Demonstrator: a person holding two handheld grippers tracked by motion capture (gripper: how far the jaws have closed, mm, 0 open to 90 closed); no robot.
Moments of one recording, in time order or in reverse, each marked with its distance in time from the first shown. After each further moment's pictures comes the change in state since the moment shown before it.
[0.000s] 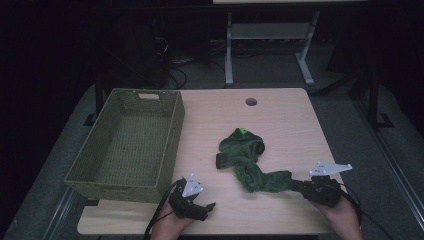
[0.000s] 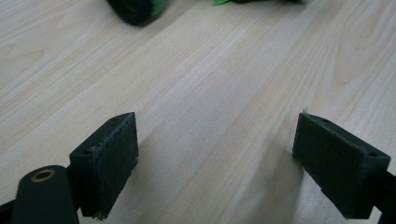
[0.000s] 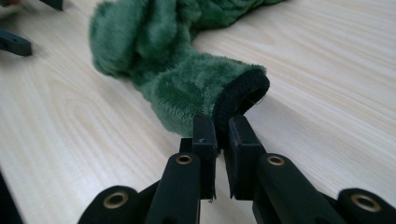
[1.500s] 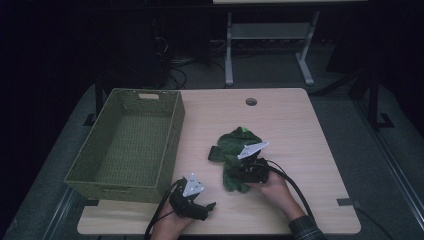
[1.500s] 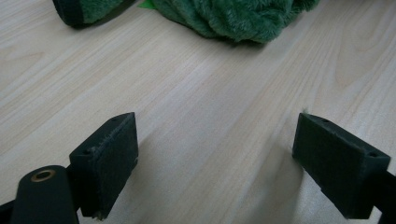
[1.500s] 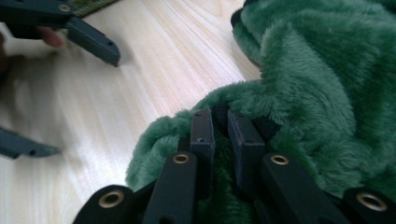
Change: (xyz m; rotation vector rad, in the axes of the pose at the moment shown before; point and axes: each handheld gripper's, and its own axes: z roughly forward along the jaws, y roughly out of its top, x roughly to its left) left arm 0.000 0.001 0.001 0.004 0.000 0.005; right arm 0.068 0.098 0.137 0.099 0.202 -0.174
